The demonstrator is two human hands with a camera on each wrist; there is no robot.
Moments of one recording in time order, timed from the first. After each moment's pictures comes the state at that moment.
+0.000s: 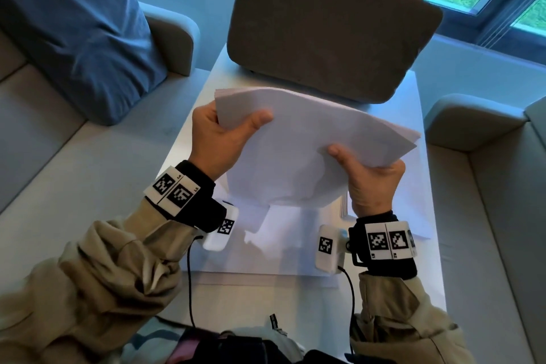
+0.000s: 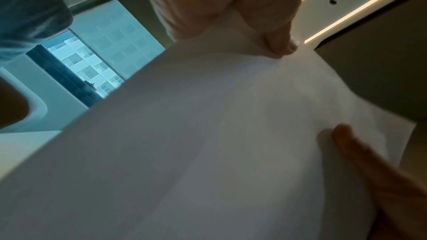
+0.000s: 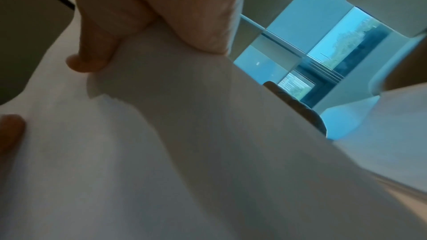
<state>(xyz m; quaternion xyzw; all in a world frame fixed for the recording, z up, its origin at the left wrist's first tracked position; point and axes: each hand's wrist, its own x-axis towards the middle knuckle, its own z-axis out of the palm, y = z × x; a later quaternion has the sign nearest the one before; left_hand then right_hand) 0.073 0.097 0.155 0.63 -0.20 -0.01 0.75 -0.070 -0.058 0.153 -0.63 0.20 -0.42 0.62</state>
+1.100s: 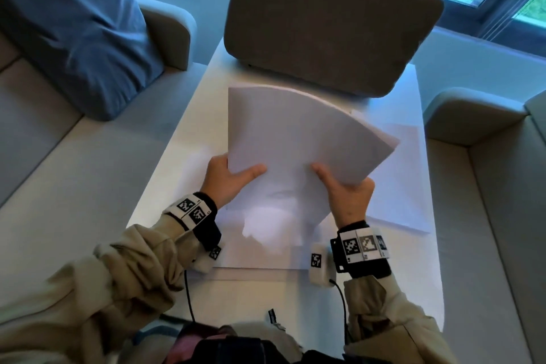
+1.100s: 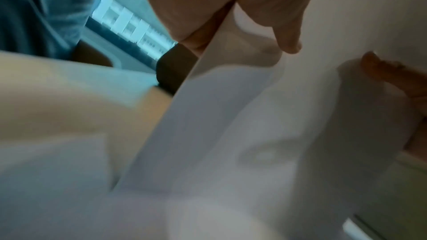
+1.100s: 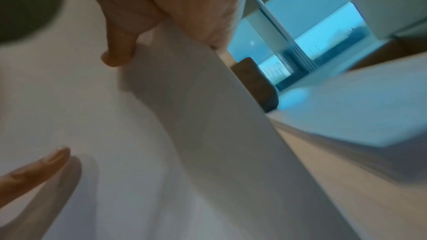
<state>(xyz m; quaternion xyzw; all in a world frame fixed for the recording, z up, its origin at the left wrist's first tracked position) 0.056 0.101 0.066 0.73 -0.14 -0.20 0.64 -0.076 -0.057 0.093 -0.64 0.32 -0.35 0.60</state>
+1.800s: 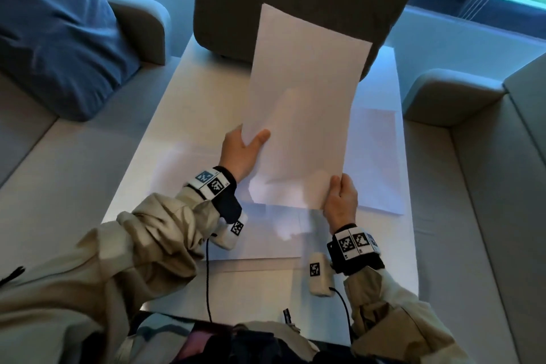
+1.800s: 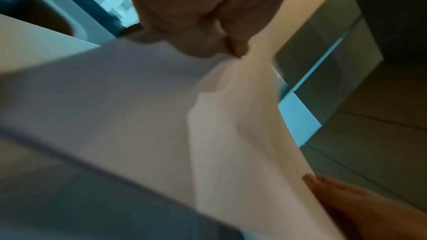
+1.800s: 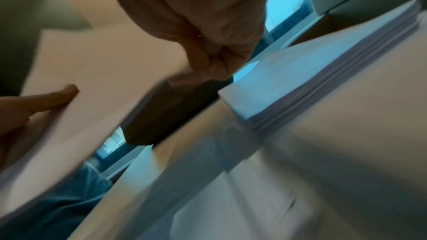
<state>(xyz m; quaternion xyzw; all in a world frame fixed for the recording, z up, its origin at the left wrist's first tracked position) 0.038 0.018 0.087 0.75 -0.16 -0.20 0.62 -0.124 -0.113 0.022 -0.71 0.47 -0.23 0.47</state>
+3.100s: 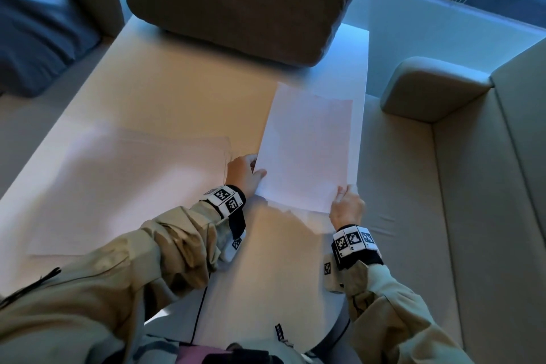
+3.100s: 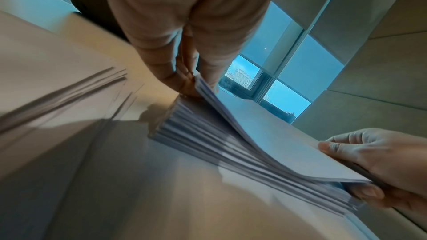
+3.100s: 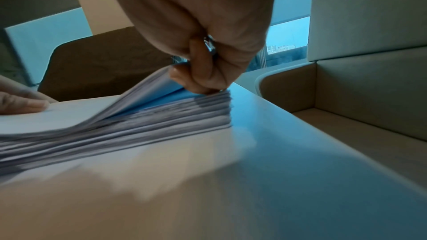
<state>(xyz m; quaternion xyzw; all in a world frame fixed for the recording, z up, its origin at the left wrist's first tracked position) -0.060 -0.136 -0.008 0.87 -0.20 -0.22 0.39 -0.219 -0.294 -0.020 -0.79 0.54 -0.06 0.30</state>
